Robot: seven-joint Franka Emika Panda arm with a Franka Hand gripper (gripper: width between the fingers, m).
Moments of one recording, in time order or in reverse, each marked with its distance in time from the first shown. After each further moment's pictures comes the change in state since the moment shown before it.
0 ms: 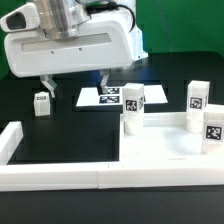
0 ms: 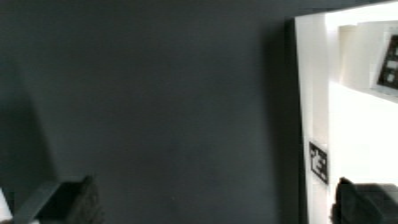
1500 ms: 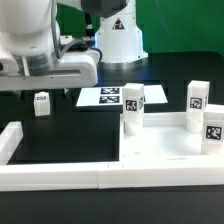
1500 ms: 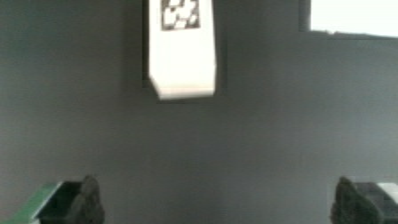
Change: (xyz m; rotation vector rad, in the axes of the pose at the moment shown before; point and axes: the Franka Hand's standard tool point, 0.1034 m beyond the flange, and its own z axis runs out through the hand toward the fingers) arm -0.066 0.078 0.022 -0.177 -0.701 -0.104
